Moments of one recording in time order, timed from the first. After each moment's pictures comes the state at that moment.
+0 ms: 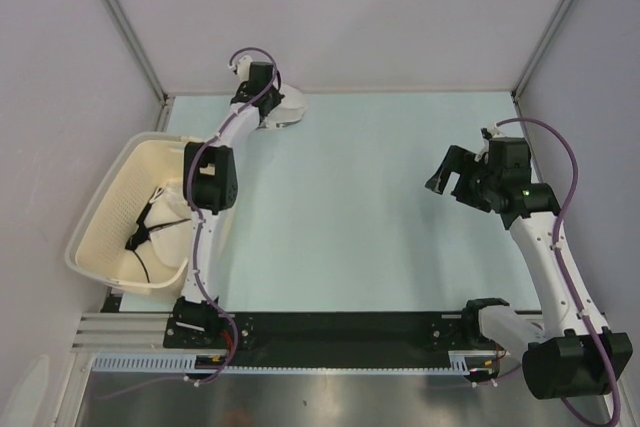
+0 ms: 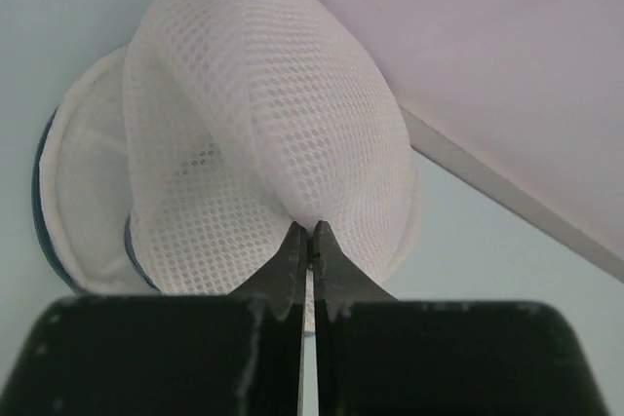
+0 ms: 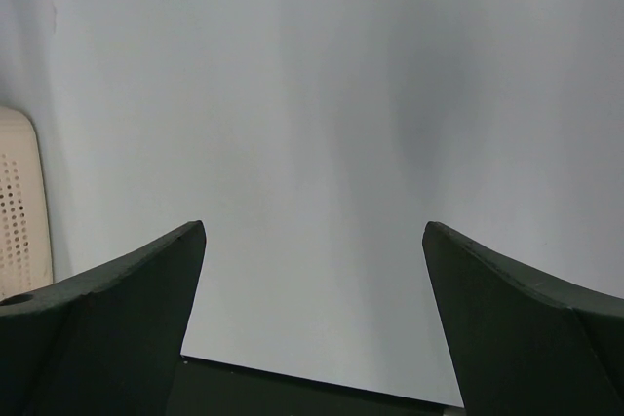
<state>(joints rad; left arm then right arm) -0.21 2.53 2.23 -0.27 -0.27 -0.77 0.06 1.03 1.02 -0.75 -0.20 0.44</state>
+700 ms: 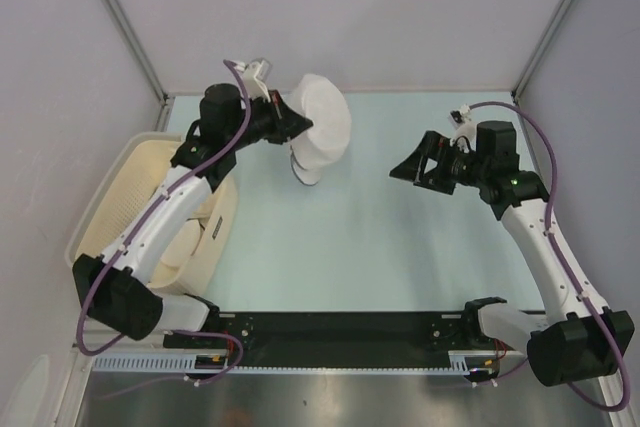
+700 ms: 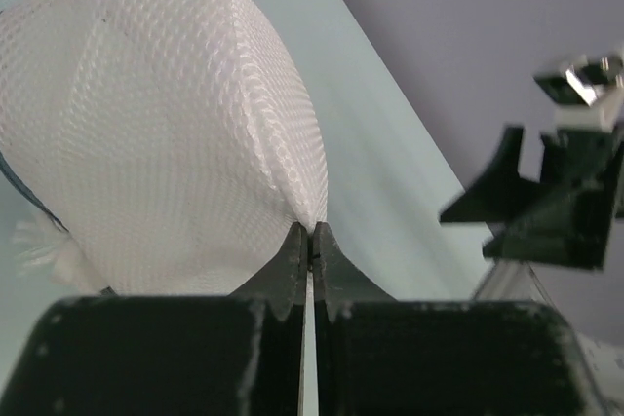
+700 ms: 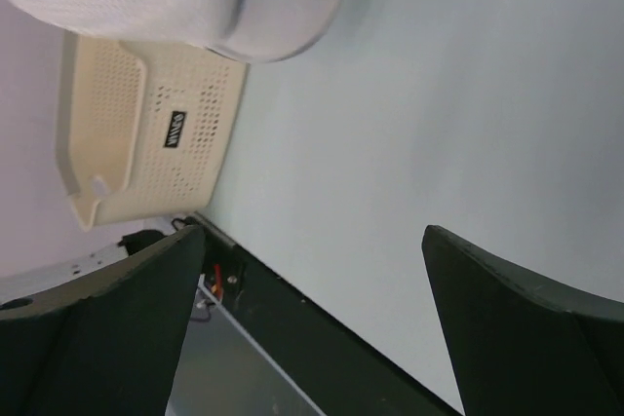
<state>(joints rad) -0.40 1.38 1.36 -0.20 0.37 -0.48 0.16 1.09 1.07 -0.60 -0.59 0.53</state>
